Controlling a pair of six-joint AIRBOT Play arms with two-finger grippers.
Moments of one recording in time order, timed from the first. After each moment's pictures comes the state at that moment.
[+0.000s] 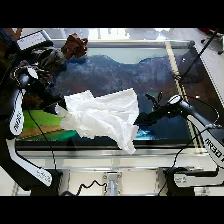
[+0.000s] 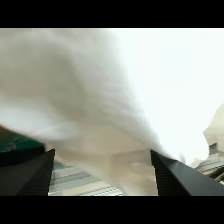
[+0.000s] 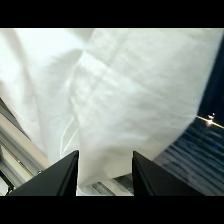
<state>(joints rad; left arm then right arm) 0.15 -1.82 1.61 1.21 -1.74 -1.57 0.05 -1.46 0.88 -0.77 1.26 1.09</state>
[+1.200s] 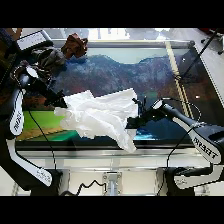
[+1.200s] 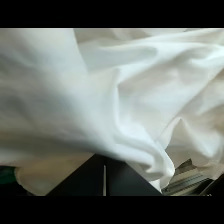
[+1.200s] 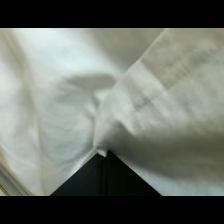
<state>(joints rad) 0.15 -1.82 1.61 1.12 -1.65 -1.54 0.25 -1.55 0.88 -0.74 1.05 1.10</state>
